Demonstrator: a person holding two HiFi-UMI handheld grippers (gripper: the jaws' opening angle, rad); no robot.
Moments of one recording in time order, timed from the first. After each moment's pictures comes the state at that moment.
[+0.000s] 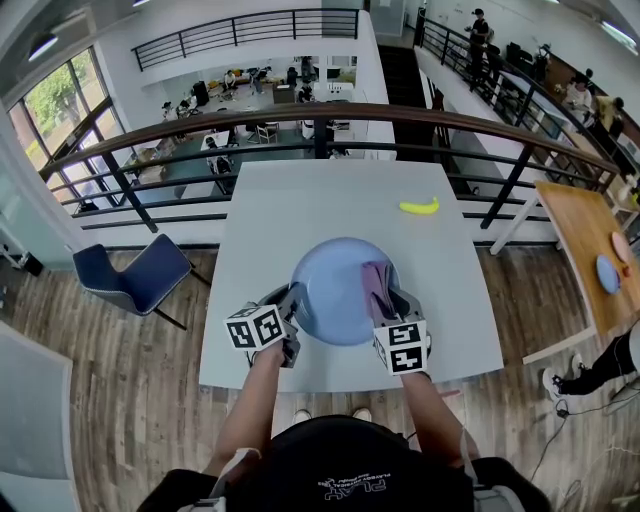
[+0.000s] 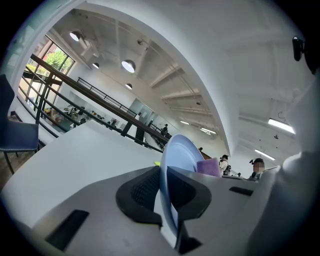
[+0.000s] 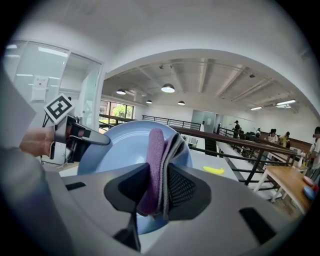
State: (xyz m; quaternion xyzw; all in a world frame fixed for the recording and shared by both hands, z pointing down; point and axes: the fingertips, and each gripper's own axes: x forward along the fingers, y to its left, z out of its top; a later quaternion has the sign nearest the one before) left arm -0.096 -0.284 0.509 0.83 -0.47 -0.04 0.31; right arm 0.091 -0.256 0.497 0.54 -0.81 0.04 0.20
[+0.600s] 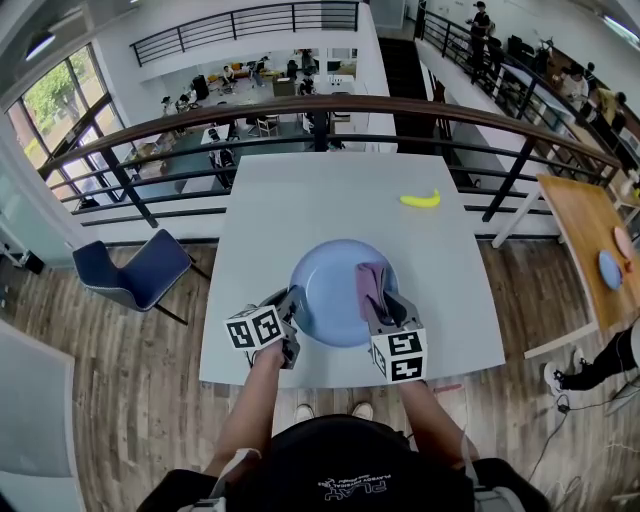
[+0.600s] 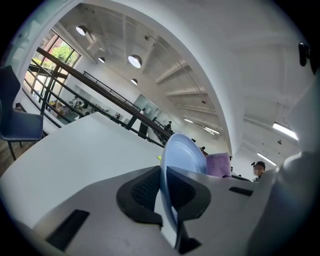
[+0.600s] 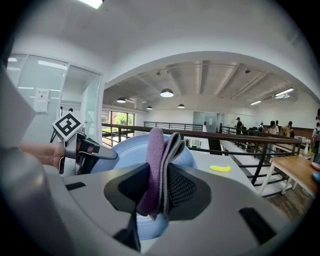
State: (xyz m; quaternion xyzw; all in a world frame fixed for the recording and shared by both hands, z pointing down) left arm -0.098 -0.280 0.541 0.81 -0.47 -0.03 0.34; right arm 0.082 -0.239 0.500 0.54 -0.83 0.06 0.15
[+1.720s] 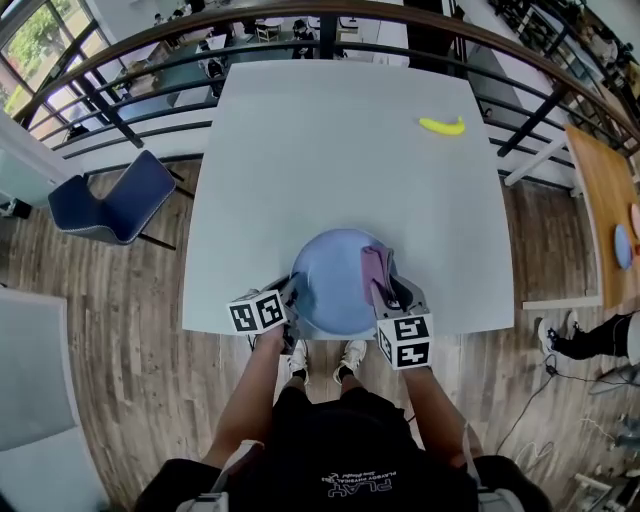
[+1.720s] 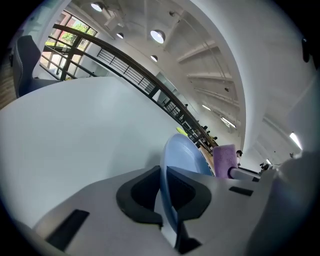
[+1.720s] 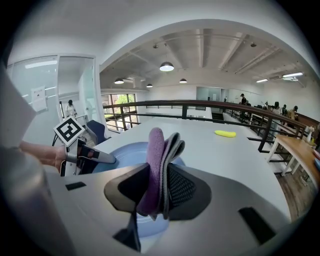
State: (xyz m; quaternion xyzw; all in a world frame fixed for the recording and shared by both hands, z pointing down) left arm -0.087 -0.244 0.708 0.74 -0.47 0.04 0.48; right arm 0.095 -0.229 0.629 0.50 -0.81 0.17 0.25
